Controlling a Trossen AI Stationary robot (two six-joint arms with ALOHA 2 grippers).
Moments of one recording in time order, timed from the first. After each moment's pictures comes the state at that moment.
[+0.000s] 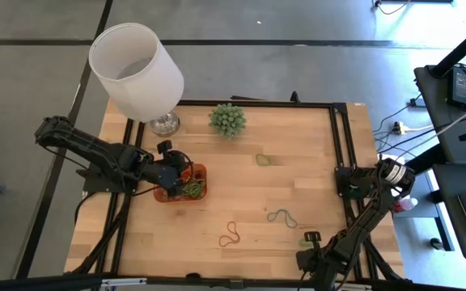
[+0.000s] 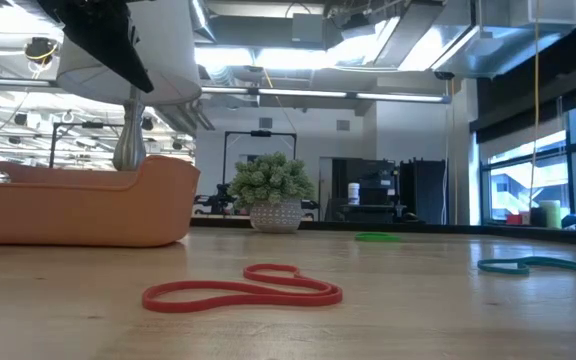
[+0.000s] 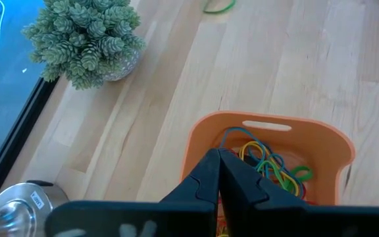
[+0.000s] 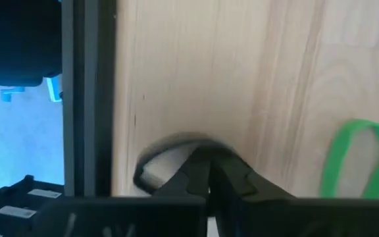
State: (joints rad) left arm -0.33 1.09 0.89 -0.83 -0.56 -0.43; right arm 1.01 1.85 1.06 -0.53 0.06 0.93
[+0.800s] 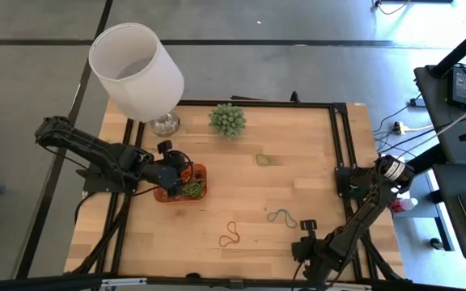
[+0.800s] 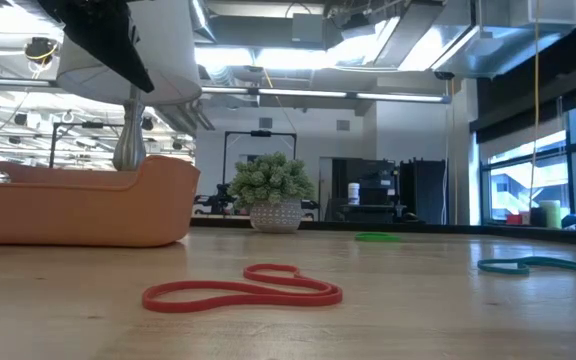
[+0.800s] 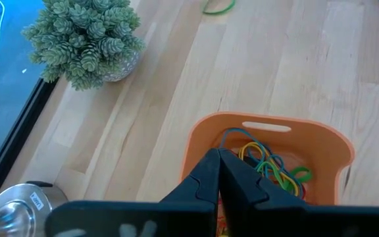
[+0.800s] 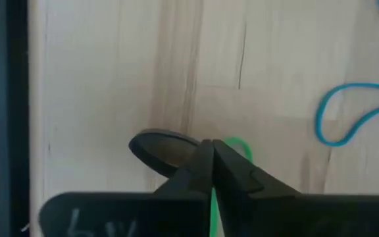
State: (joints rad) left arm -0.33 1.09 0.89 -0.83 -0.56 -0.43; right arm 0.96 1.82 1.14 -0.78 0.22 0.85
